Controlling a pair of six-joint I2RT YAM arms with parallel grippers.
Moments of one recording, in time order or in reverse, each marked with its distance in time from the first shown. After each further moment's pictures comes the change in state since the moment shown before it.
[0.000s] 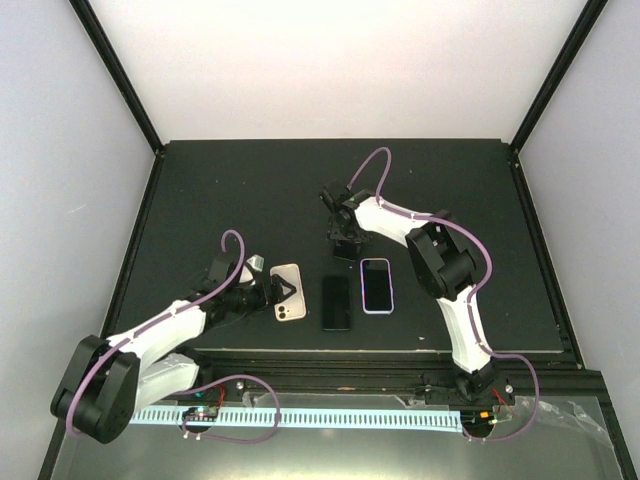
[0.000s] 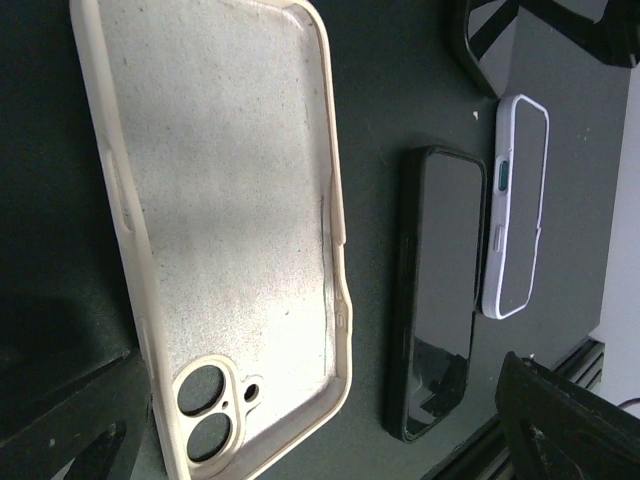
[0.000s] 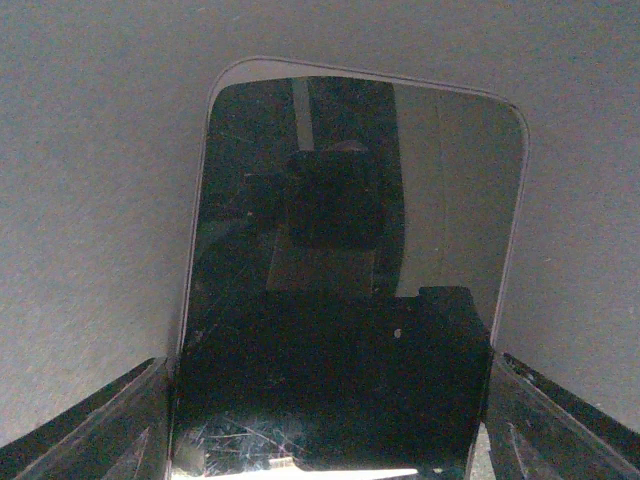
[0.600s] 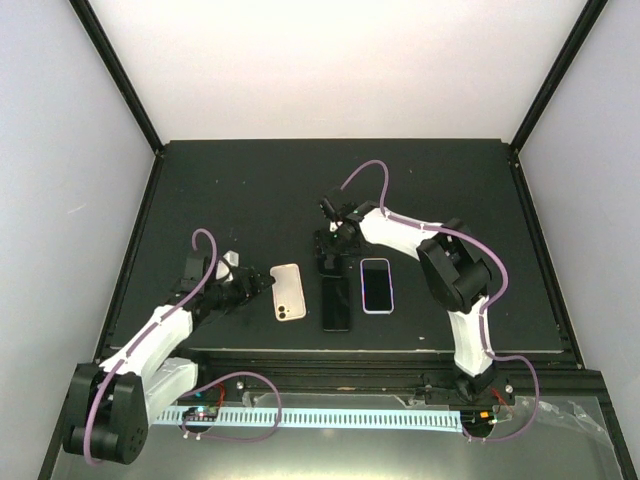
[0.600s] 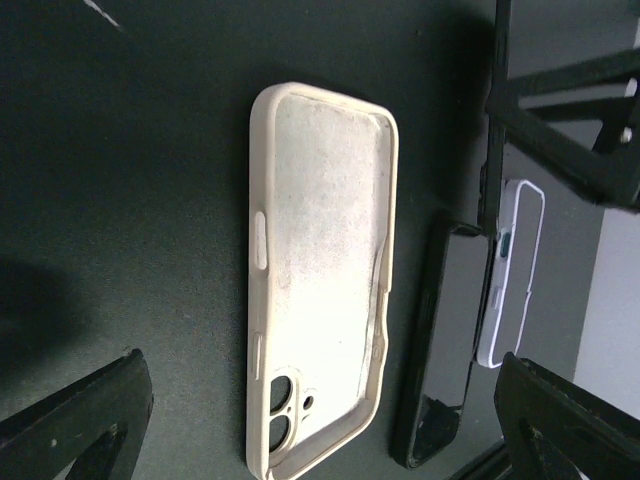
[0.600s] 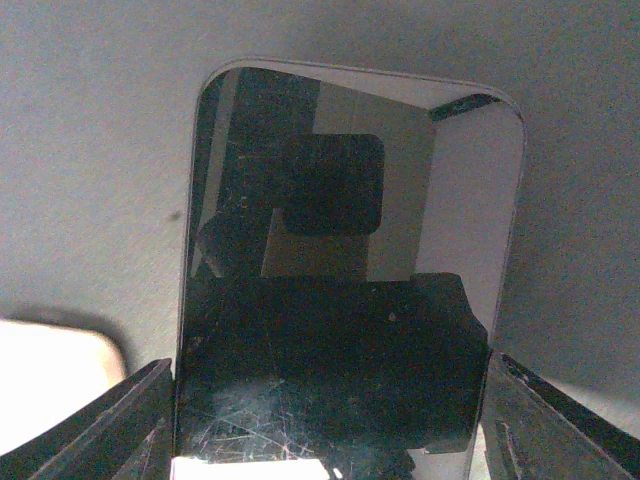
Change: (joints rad) left arm 0.230 -0.081 0.007 -0.132 0.077 0.051; right arm 0.043 -0.116 -0.136 0.099 -0.286 -0.107
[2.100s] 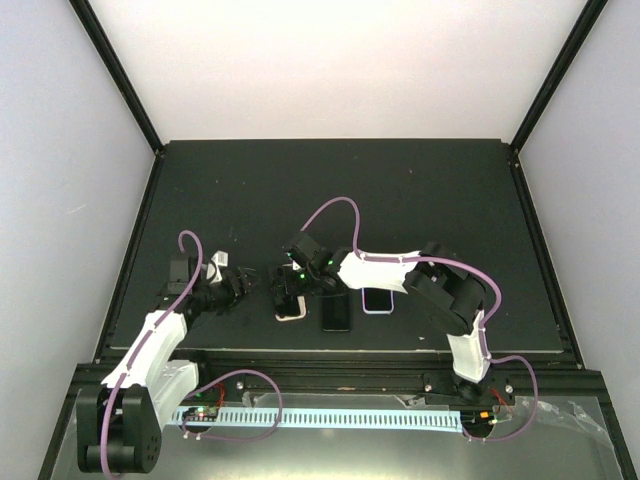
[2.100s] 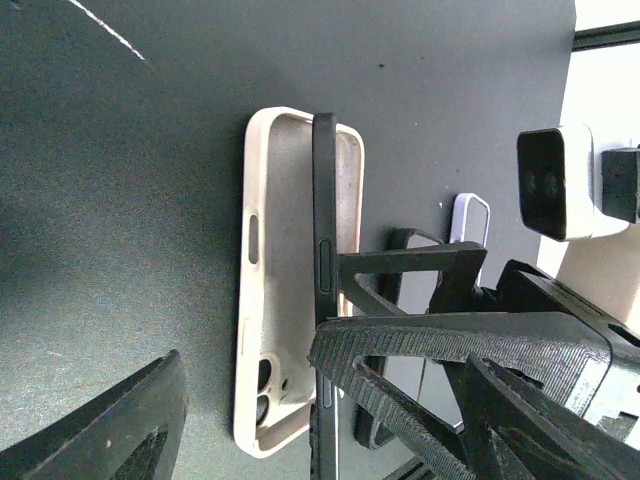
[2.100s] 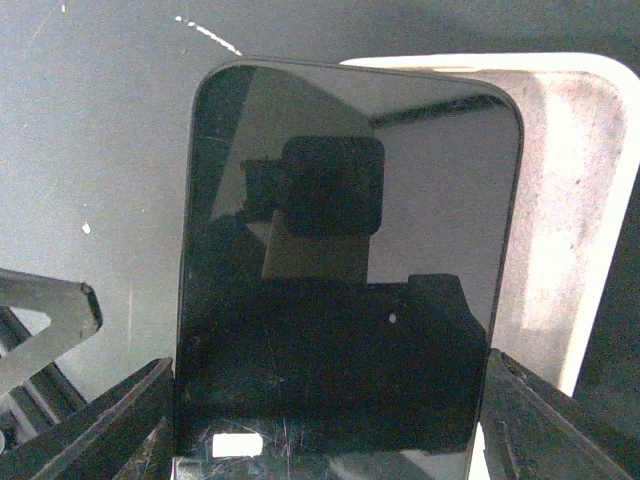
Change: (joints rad) left arm 0.174 -0.076 0.002 -0.091 0.158 0.064; right arm 0.299 -0.074 -0.217 0.394 -0.128 0.240
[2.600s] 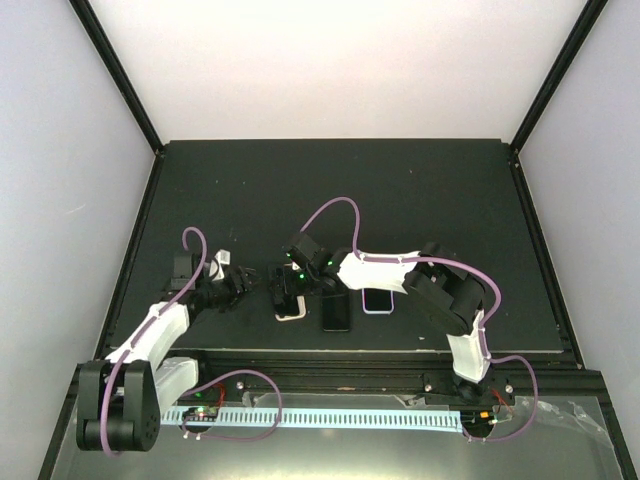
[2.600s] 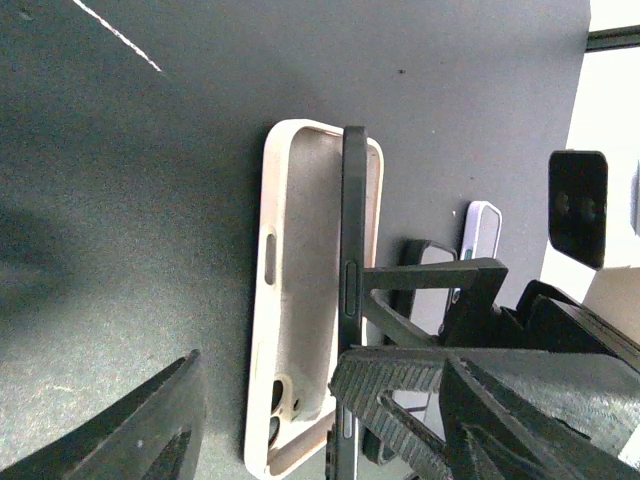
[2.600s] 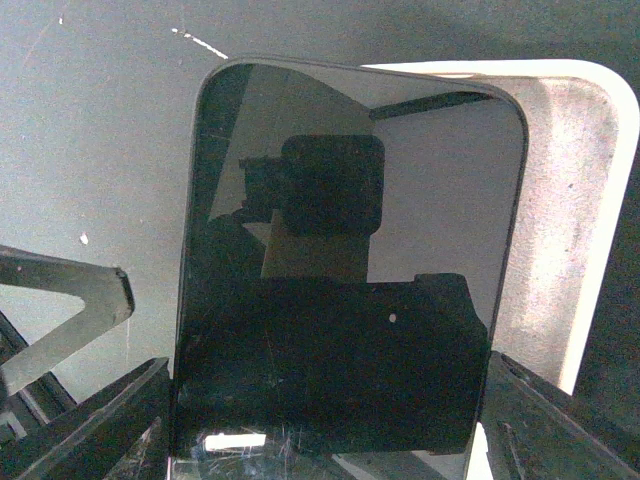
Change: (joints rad) left arm 0.000 0.104 -0.003 0.085 0.004 -0.005; right arm 0.001 0.002 0.000 0.008 0.021 0.013
